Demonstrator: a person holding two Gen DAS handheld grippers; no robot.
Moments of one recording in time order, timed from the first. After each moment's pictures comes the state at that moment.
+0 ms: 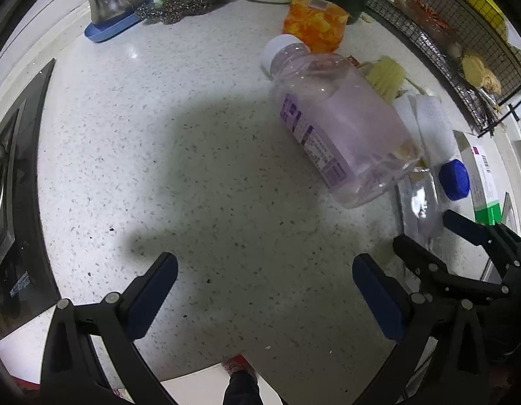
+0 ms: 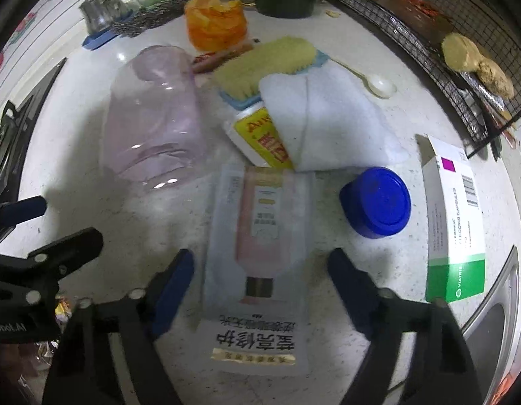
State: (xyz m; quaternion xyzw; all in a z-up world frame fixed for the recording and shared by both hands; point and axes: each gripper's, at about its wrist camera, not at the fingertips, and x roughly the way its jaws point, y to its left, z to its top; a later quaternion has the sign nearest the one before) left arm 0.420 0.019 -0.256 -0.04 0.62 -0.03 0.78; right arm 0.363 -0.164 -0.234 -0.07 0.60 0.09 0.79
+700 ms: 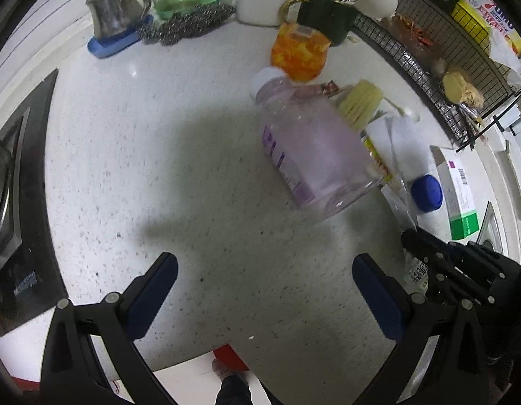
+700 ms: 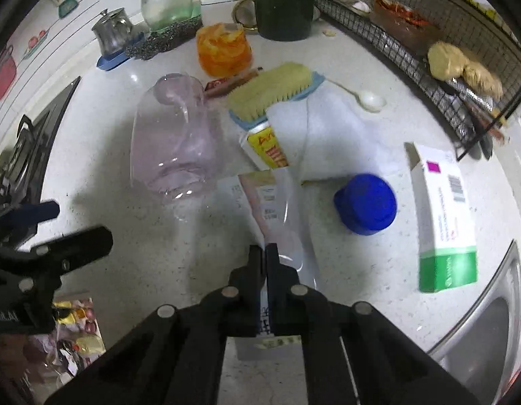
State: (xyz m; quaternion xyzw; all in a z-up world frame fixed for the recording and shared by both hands) left arm 0.412 0.017 -0.221 -0.05 0.60 -0.04 0.80; right arm 0.337 -0.162 -0.200 -0.02 0.59 0.12 0.80
